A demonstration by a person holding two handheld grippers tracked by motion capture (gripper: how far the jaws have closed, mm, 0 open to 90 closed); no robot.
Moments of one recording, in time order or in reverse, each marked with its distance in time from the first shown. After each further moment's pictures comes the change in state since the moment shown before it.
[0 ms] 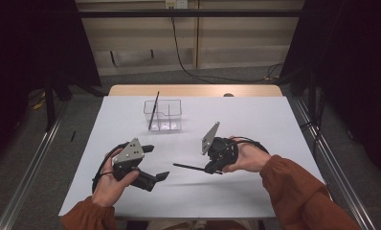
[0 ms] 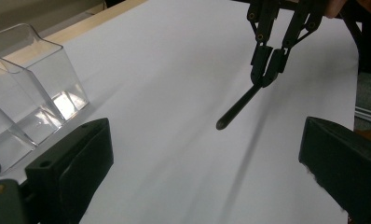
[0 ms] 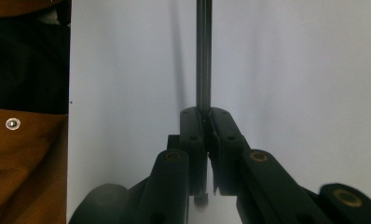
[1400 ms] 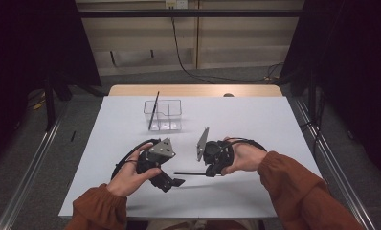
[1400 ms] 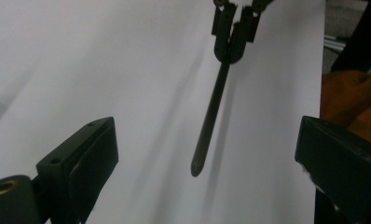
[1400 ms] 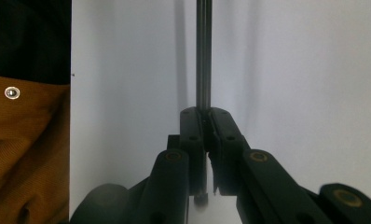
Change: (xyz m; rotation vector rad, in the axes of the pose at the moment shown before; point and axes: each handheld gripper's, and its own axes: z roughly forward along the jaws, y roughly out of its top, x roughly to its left) left arm -0.009 0.030 0.051 0.303 -0.214 0.102; right arm 0.005 0.013 0.007 0.149 0.016 -0.076
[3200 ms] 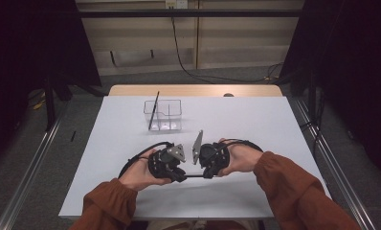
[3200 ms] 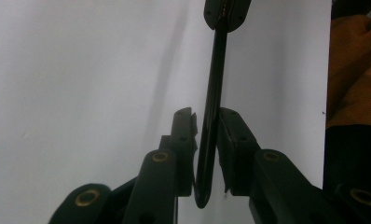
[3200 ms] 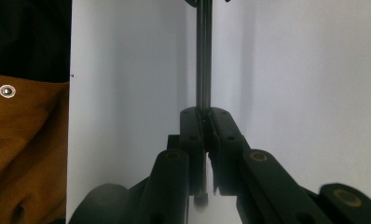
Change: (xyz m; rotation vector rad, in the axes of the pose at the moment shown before) left arm 0.006 0.006 0.032 0.183 -0.079 0.035; right arm 0.003 0.010 0.006 0.033 -0.002 -0.043
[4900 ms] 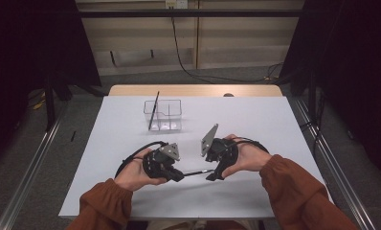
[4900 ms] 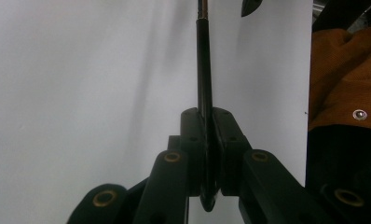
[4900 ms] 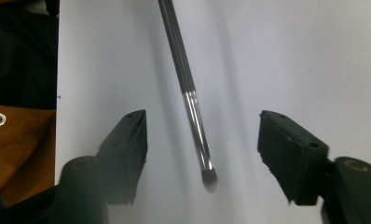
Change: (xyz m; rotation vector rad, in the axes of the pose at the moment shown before) left arm 0.002 -0.012 -0.012 -0.055 -0.040 -0.035; right arm -0.005 -0.025 -0.008 -0.170 -0.055 0.093
